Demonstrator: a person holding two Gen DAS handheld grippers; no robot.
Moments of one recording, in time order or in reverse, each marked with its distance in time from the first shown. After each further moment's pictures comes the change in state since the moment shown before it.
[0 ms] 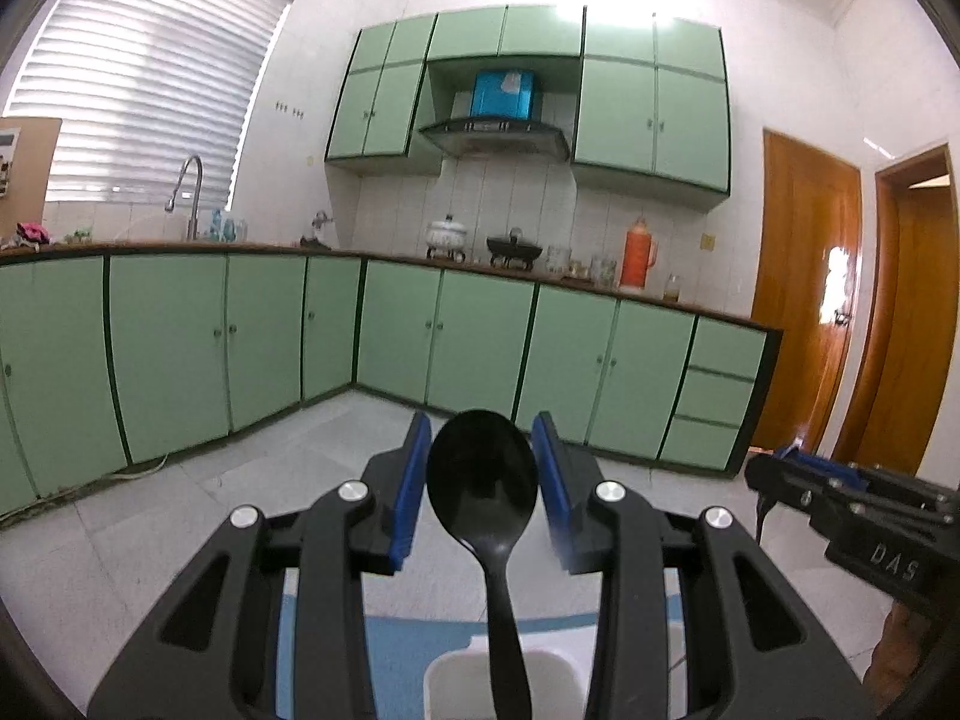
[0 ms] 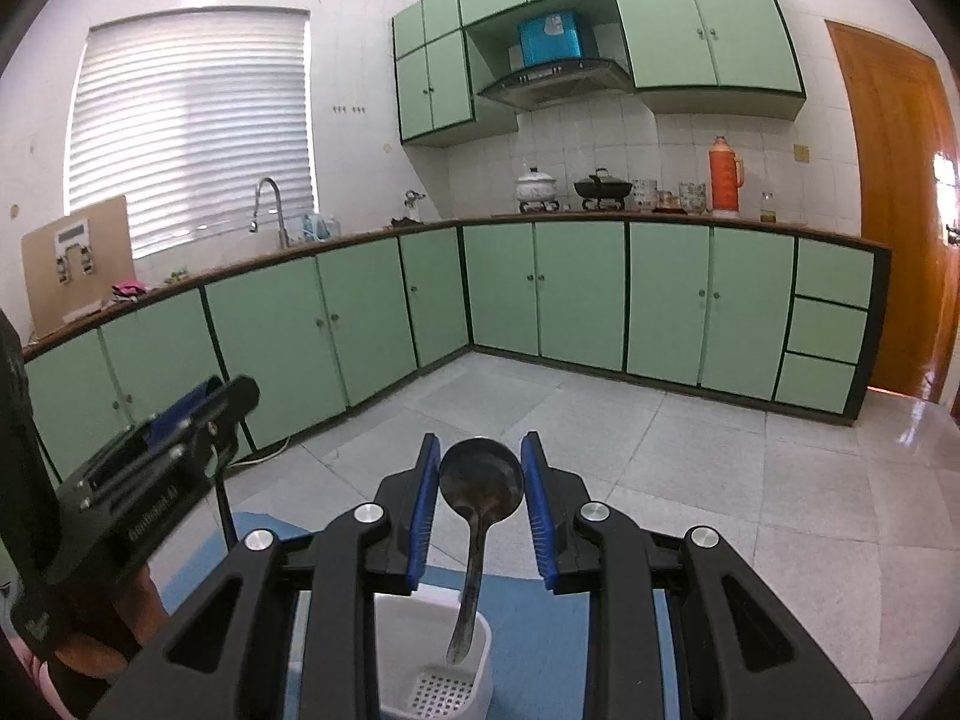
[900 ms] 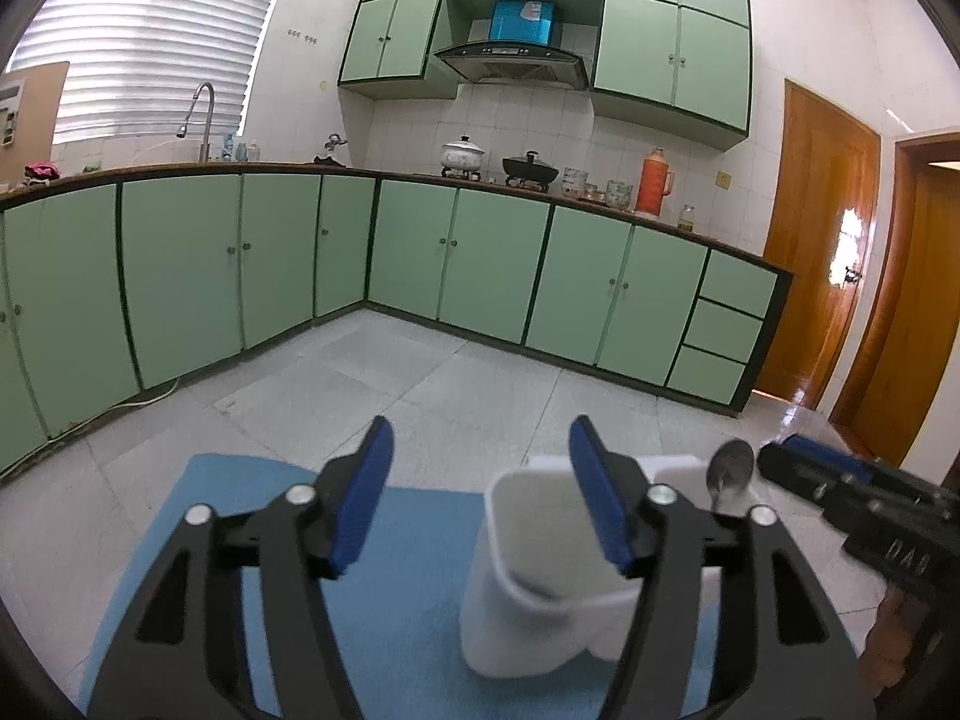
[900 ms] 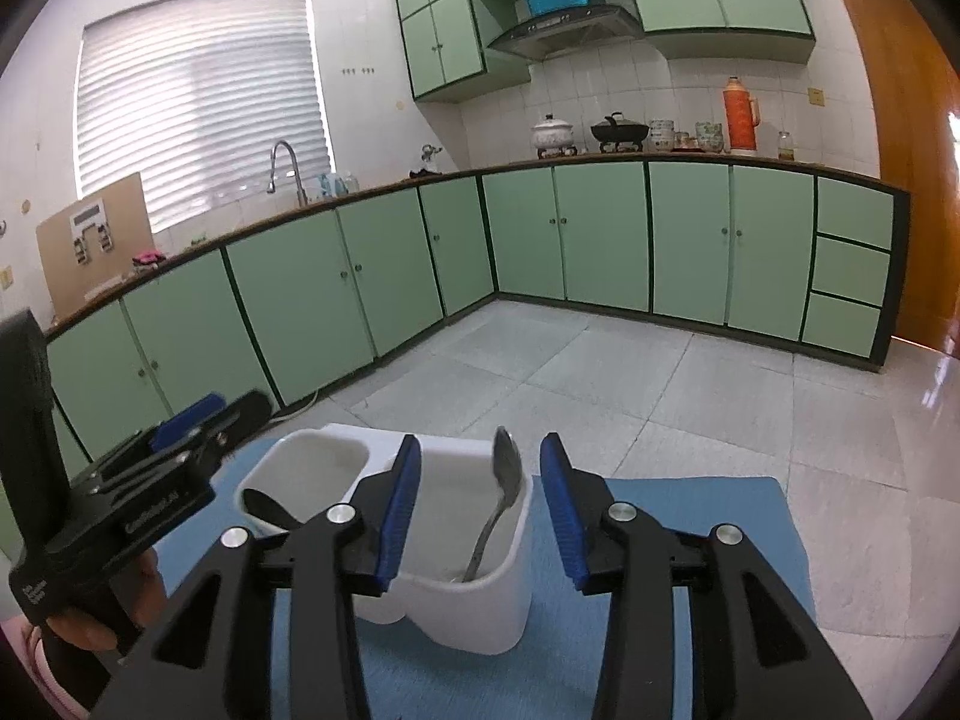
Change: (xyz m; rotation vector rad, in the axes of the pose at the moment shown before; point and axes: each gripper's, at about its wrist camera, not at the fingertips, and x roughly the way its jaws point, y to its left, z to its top) left arm -0.037 0.043 -0.059 -0.029 0.179 0.028; right arm -0.009 0.004 -0.071 0.041 0.096 0.066
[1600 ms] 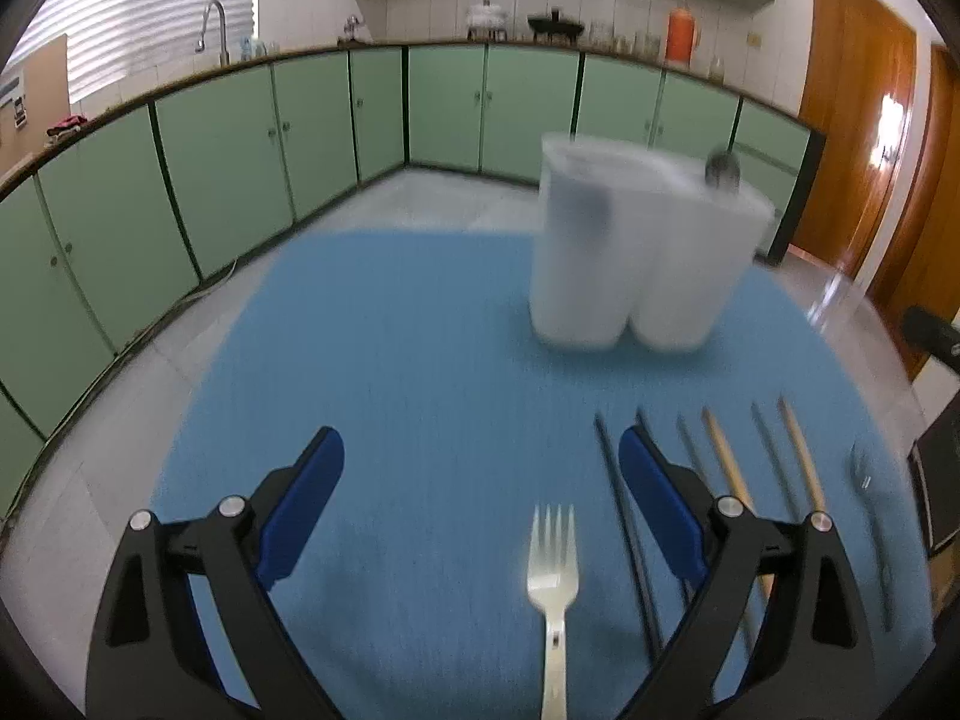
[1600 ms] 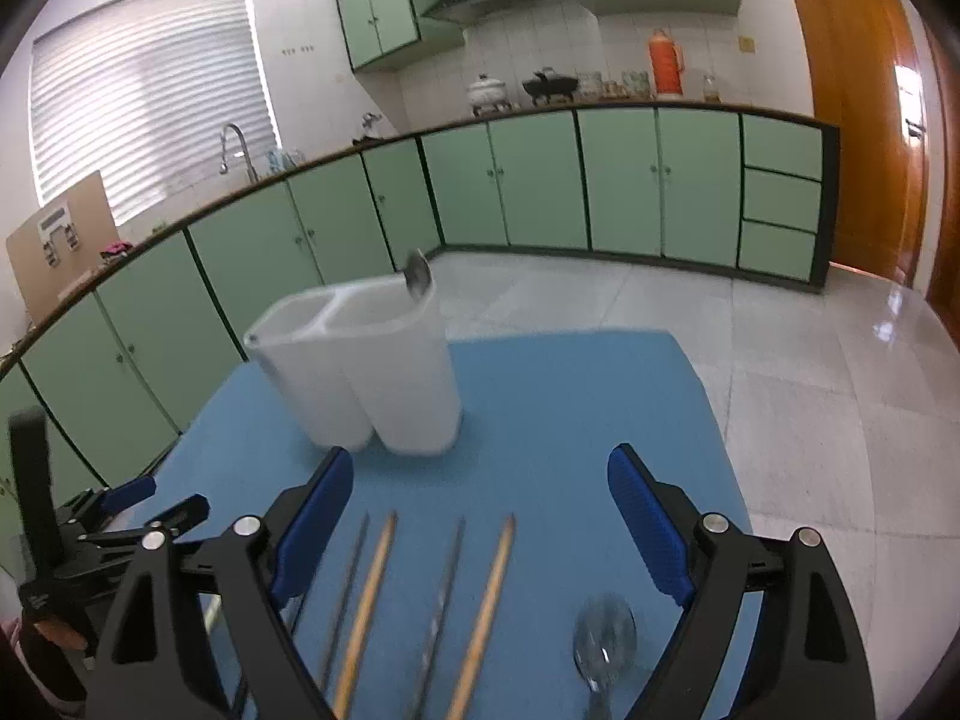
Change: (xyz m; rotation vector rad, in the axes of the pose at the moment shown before) left arm -0.088 0.021 -0.100 0.075 0.383 0.121; right arm -0.108 -0.024 -0.081 0.095 0.122 -0.119
